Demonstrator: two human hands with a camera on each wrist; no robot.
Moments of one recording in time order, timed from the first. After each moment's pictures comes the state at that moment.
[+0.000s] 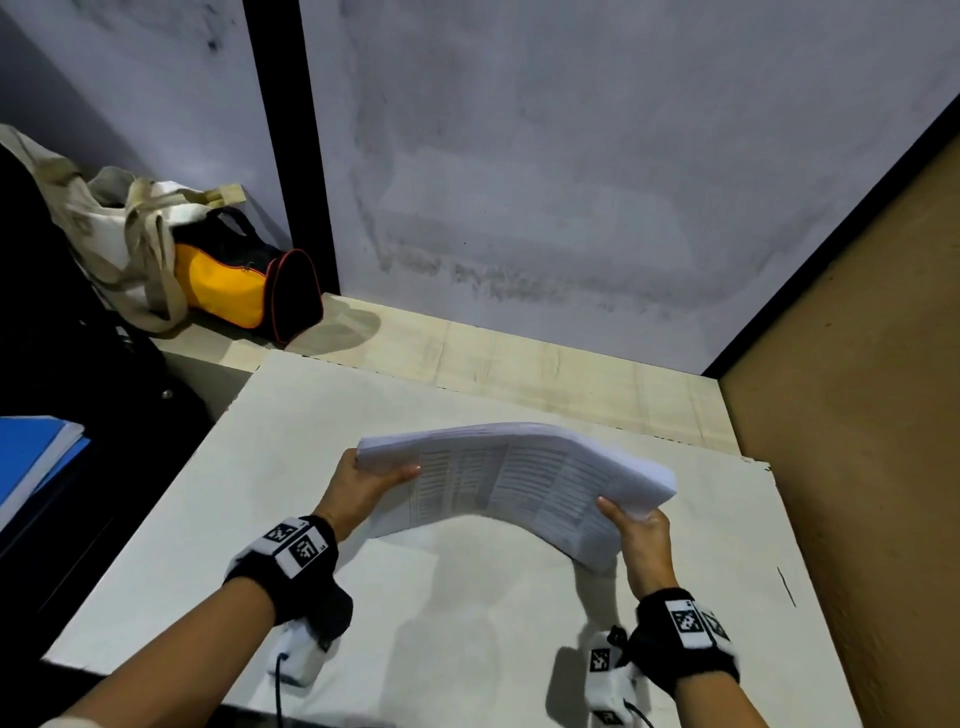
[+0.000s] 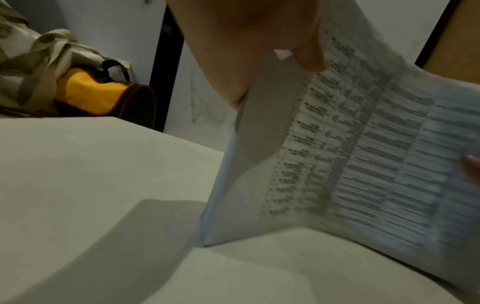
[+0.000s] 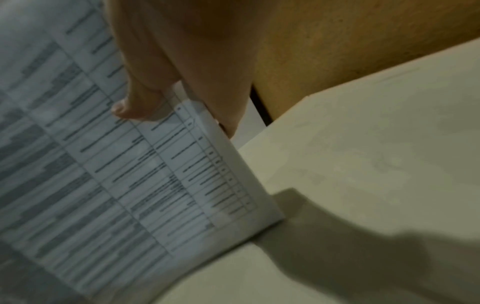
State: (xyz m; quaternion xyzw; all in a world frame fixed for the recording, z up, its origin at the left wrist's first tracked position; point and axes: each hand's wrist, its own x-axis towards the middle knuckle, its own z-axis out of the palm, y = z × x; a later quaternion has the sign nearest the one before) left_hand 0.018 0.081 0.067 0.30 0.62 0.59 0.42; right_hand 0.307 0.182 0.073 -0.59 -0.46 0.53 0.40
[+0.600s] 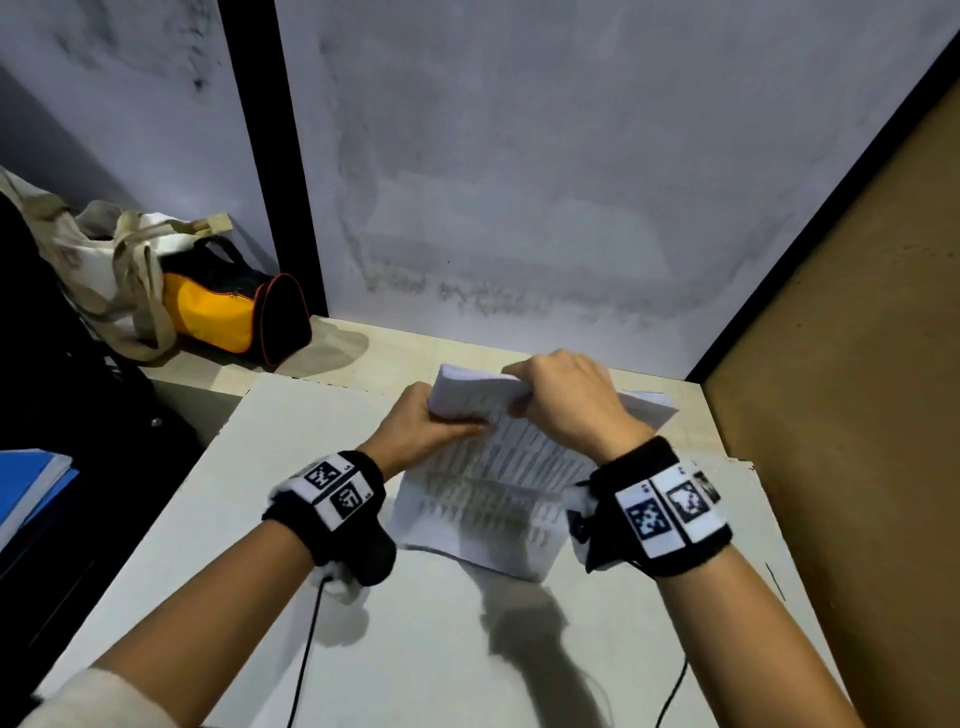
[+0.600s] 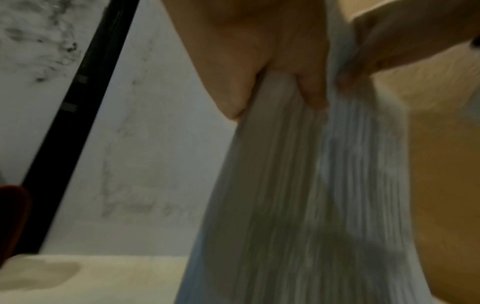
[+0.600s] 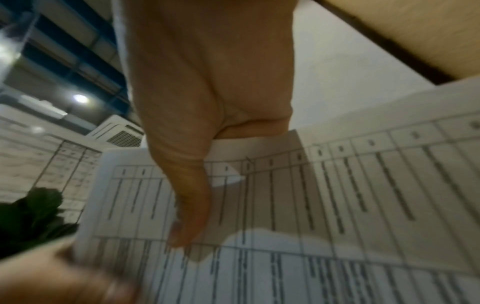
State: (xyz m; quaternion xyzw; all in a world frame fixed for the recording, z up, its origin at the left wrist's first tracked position) left_hand 0.040 0.137 0.156 0.52 0.59 0.48 0.38; right_hand 0.198 0.185 0.256 -0.39 -0.92 0.04 0.06
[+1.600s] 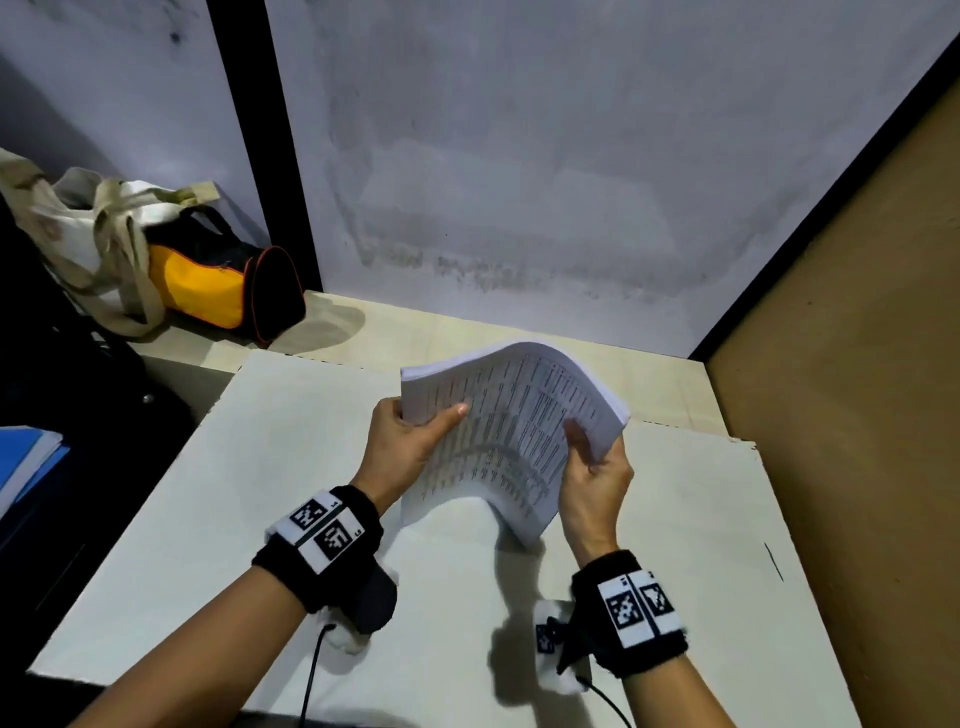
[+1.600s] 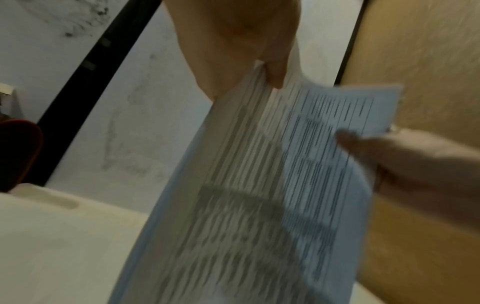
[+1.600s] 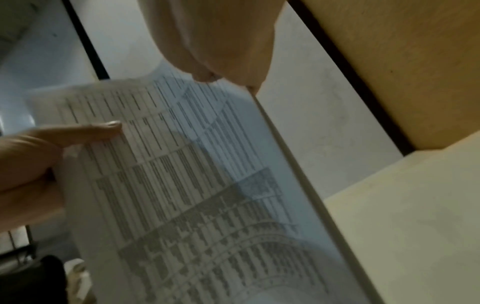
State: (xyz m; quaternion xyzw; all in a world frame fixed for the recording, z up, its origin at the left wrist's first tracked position) left_hand 0.065 0.114 0.132 0.37 0.57 0.64 0.34; right_hand 0.235 0.163 0.122 -0.49 -0.52 0.43 0.55
